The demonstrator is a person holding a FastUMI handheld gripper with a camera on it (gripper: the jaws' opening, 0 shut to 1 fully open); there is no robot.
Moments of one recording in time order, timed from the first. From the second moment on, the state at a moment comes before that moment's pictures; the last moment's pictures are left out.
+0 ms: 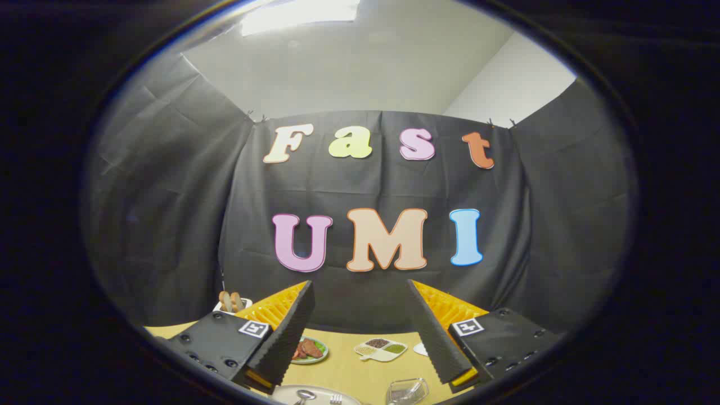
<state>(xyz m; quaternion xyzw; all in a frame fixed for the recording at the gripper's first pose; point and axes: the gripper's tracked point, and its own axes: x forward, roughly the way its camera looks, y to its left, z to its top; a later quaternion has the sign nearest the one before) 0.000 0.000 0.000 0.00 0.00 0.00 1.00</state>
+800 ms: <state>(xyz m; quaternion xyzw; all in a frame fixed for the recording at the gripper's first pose) 0.015 0.006 -0.009 0.00 0.02 0.00 1.00</state>
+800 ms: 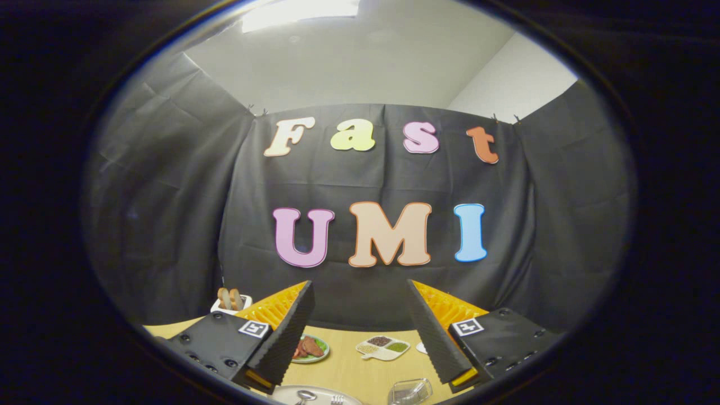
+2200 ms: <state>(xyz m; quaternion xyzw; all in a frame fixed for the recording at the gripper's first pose) -0.004 0.039 -0.134 -0.02 0.16 0.07 0.98</state>
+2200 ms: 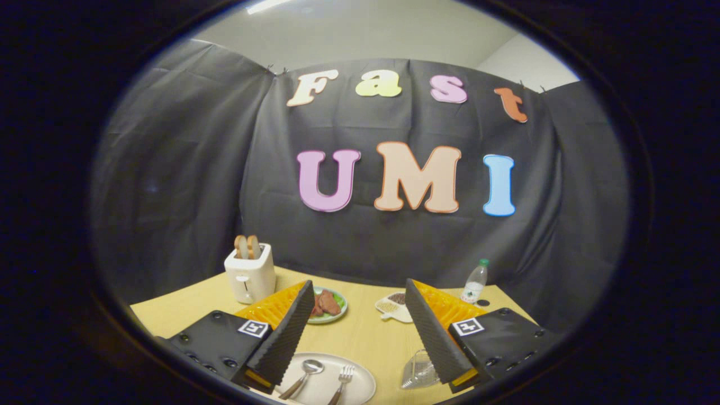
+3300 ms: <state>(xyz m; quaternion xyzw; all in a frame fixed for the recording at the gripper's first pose) -0.079 0.031 -0.349 -0.04 0.42 0.09 0.90</state>
